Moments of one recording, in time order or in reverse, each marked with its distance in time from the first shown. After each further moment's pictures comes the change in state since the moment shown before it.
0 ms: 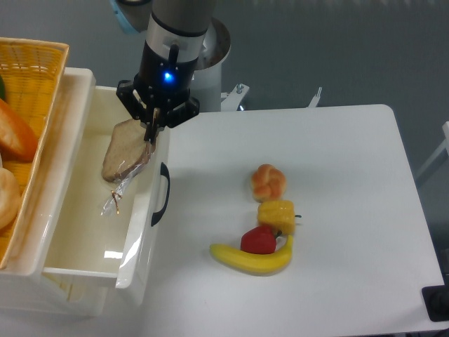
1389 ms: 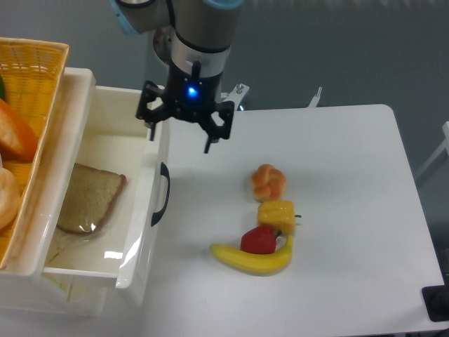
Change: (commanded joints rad) arm 0.072 -0.034 -0.021 0.031 0.187 0.169
